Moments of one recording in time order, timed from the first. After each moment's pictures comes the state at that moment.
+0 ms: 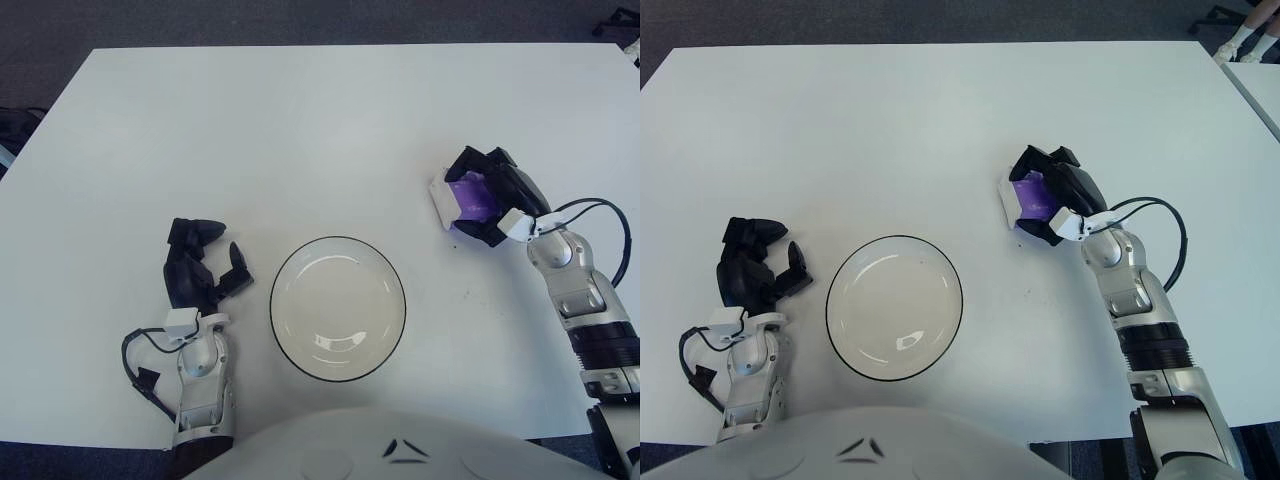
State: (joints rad) left arm 0.30 -0.12 0.12 -0.10 0.00 -0.36 0.24; right arm -0.19 -0.56 0.05 0.05 -0.35 -0.24 0.12
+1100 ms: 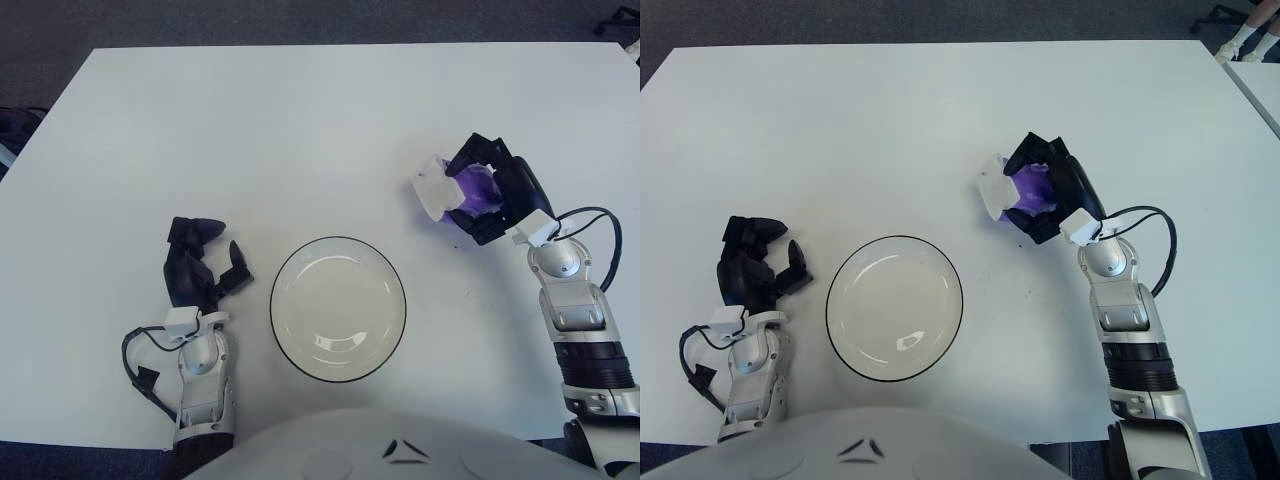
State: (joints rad) left arm 0.28 -0.12 0.12 -0.07 0.00 -0.36 0.25; right arm -0.16 -0.40 -0.07 -0.10 -0.17 -0.29 0.11
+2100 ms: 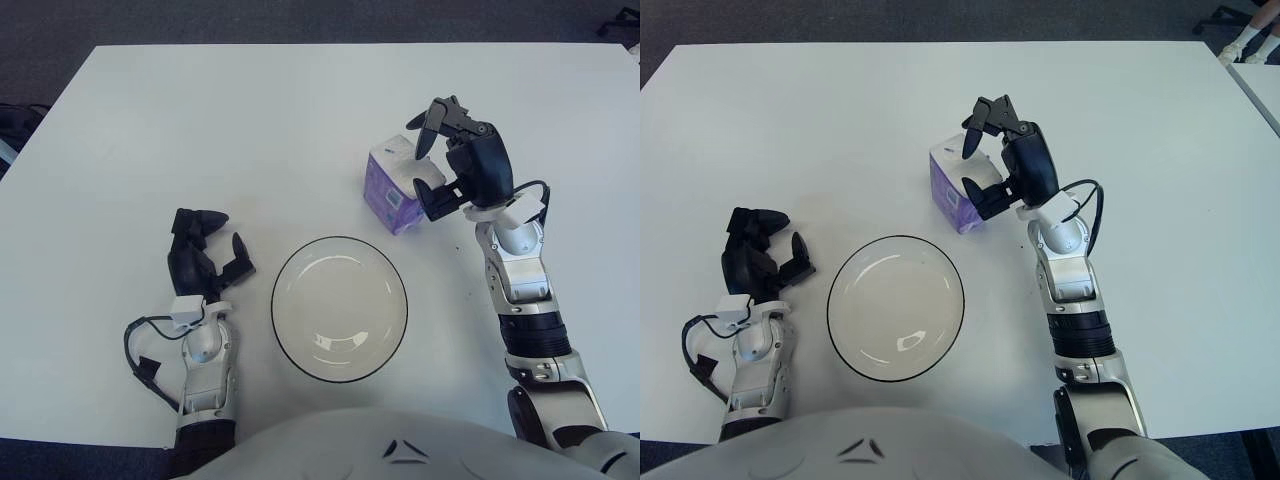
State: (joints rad) left arm 0.23 -0.11 0.13 -0.04 0.02 -0.33 0.26; right arm -0.30 -0.22 0.03 -0.10 0.06 -0.38 0.21
